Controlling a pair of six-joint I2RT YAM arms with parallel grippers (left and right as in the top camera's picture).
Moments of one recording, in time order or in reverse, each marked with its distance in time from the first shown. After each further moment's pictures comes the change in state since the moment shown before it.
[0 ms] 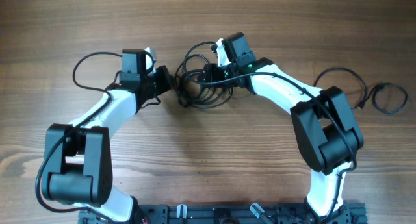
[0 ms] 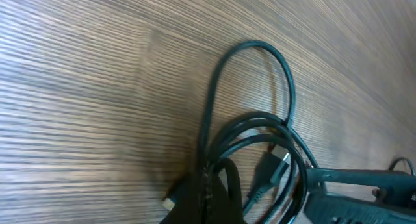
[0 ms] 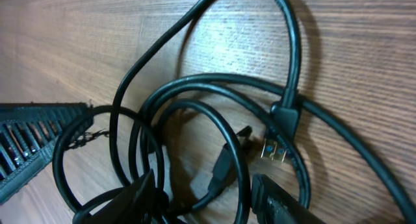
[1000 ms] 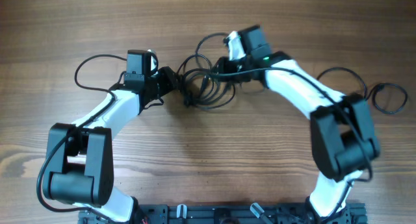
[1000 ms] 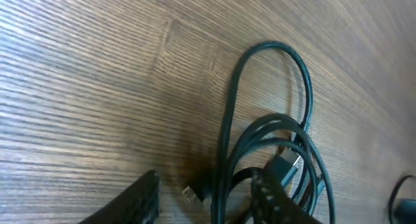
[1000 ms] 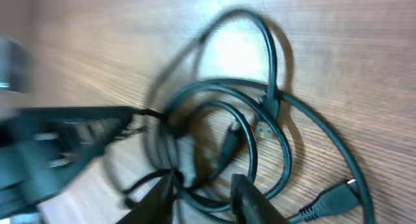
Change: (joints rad) left arm -0.019 0.000 0.000 -0.023 -0.054 -0.077; right arm -0.098 -0.111 0.003 -0.091 -0.111 -0.016
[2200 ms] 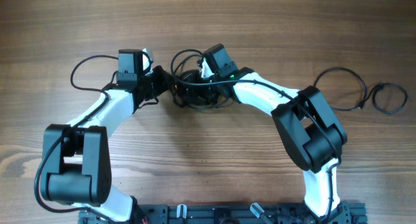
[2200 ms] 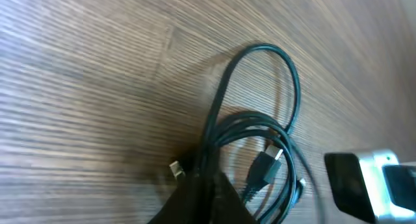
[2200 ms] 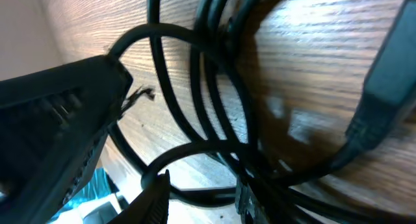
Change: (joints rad) left arm 0.048 0.000 0.000 0.003 0.079 0.020; right arm 0.206 0.184 -0.001 0.178 -0.095 0.474
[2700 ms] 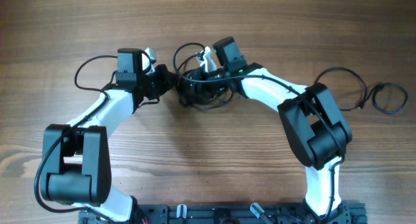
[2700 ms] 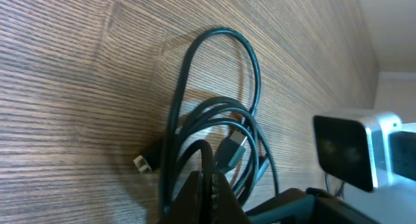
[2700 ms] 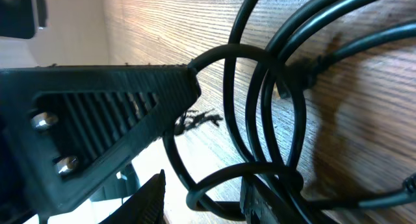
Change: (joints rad) left arm 0.002 0.000 0.000 0.031 0.150 -0.034; right arm -0.054 0.000 -0.001 0.066 -0.171 -0.185
